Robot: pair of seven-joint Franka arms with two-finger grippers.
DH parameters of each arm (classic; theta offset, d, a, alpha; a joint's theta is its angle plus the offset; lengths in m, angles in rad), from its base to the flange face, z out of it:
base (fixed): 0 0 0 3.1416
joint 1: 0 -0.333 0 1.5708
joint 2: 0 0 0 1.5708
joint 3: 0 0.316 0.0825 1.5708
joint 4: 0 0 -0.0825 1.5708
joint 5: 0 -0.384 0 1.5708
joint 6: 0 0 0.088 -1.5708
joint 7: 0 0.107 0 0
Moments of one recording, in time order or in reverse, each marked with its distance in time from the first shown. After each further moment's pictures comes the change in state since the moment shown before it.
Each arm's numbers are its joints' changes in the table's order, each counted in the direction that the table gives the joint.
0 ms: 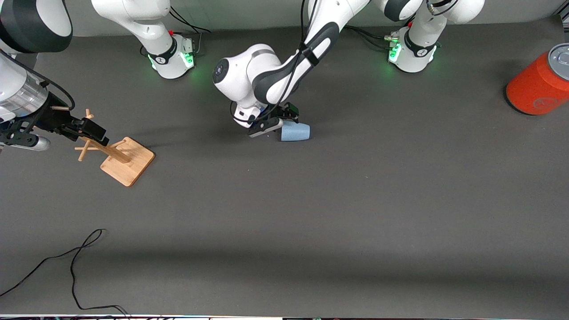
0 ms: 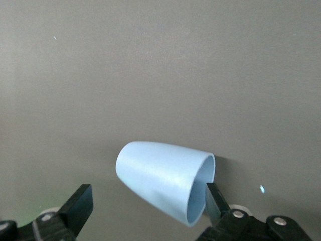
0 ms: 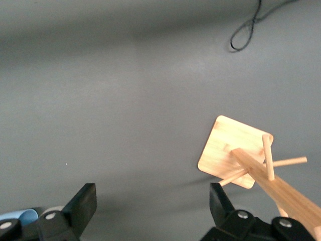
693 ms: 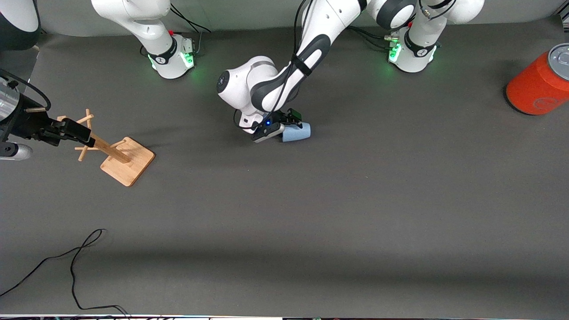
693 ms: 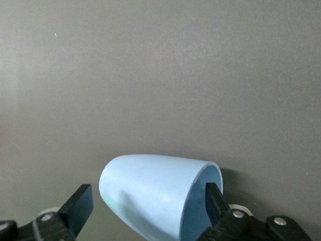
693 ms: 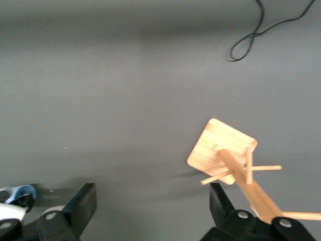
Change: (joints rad) left arm 0.025 0.069 0.001 0.002 -0.053 0.000 -0.058; right arm -0.002 0.185 0.003 0.343 0.054 0.246 -0.067
